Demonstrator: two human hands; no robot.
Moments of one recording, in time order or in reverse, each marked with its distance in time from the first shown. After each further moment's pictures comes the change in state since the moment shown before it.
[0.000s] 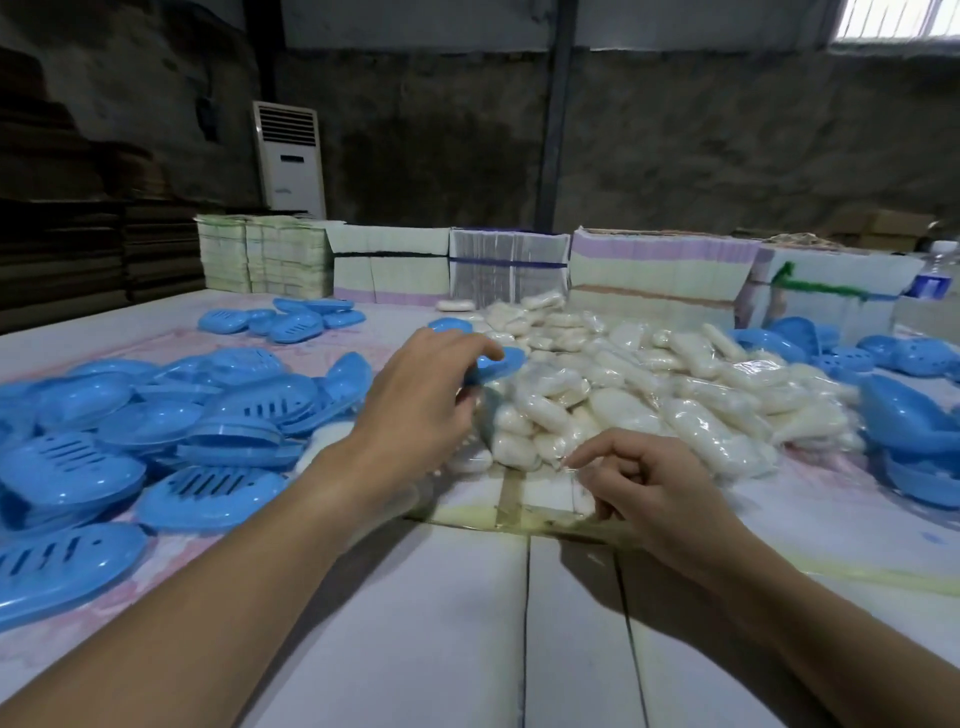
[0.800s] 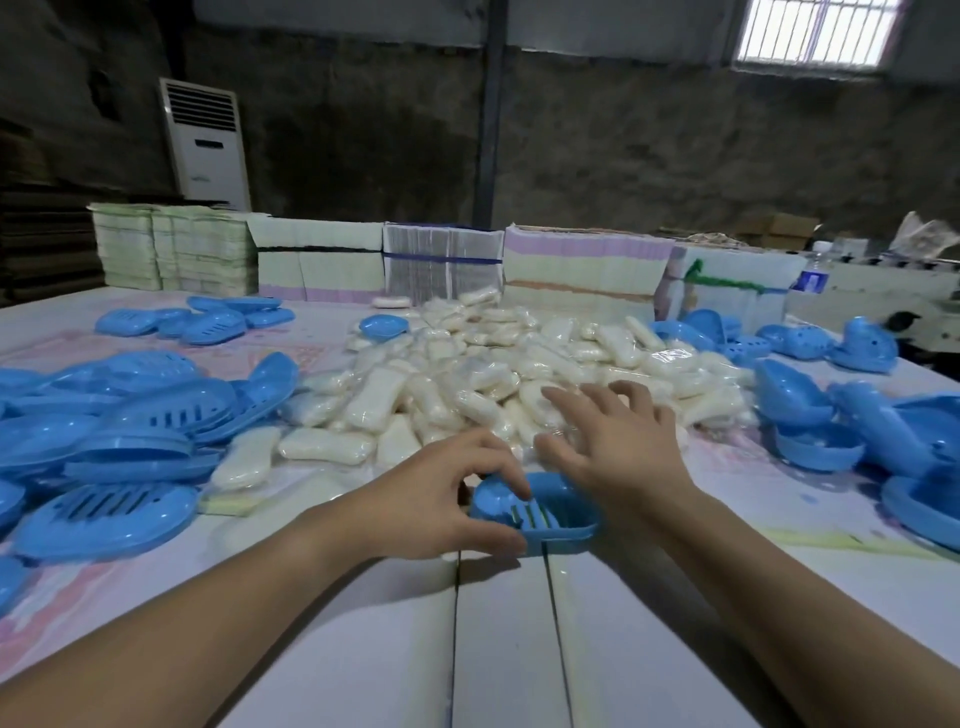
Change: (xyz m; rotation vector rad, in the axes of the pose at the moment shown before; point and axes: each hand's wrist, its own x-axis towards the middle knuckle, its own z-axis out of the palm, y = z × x) left_hand -0.032 0.036 0.037 -0.607 -0.617 0.053; right_hand 0.014 0.015 -0.032 -0.987 0.053 0.196
